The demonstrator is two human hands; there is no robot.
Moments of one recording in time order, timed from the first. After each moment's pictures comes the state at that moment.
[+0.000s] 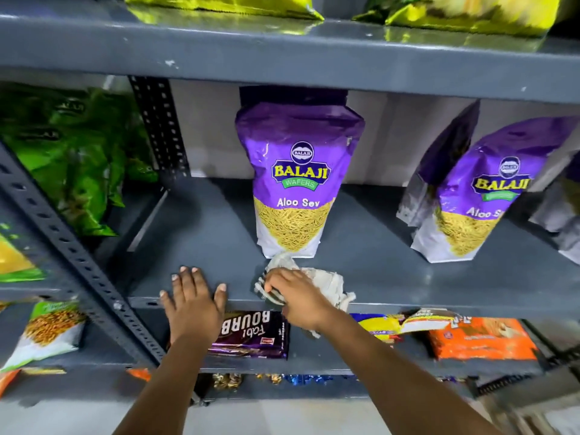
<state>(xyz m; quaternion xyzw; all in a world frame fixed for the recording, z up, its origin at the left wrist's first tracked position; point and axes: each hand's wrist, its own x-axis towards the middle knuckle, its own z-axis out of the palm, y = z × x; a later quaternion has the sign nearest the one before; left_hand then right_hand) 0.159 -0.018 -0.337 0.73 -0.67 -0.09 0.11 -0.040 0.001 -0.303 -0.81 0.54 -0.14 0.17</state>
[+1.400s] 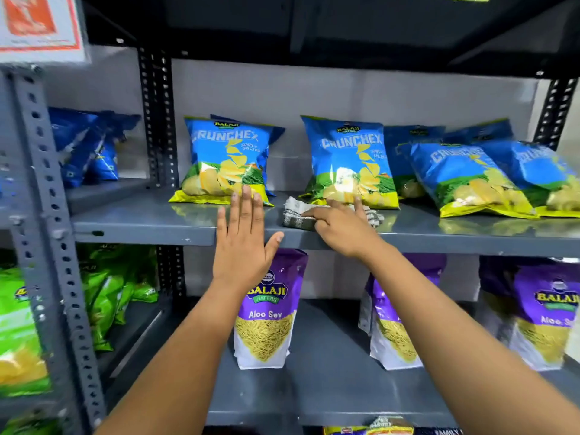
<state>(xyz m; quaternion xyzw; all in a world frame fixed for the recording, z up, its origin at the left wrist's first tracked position) 0.042 -0.017 -0.035 0.46 -0.73 0.25 0.43 -0.131 0.031 0.034 -0.73 0.64 -0.21 -0.11</state>
